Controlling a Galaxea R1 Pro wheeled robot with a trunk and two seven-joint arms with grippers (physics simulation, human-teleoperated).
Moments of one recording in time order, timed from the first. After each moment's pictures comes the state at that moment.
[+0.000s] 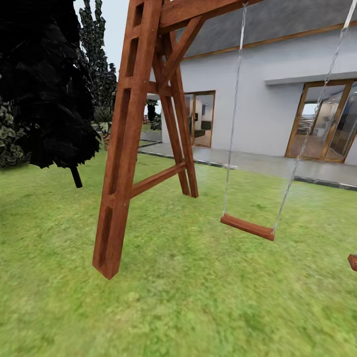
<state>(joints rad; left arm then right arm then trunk) 0.00 0.00 0.00 0.00 0.00 0.00 0.00 0.00 0.00 0.00 0.00 0.00 0.00 0.00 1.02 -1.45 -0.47</state>
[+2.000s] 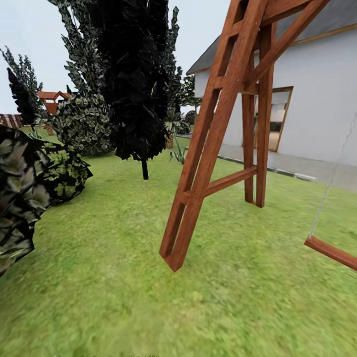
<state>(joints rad) 0.02 0.04 0.01 0.01 0.01 0.00 -0.10 0.01 -0.06 0.00 0.02 0.00 0.00 -0.01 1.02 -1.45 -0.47</state>
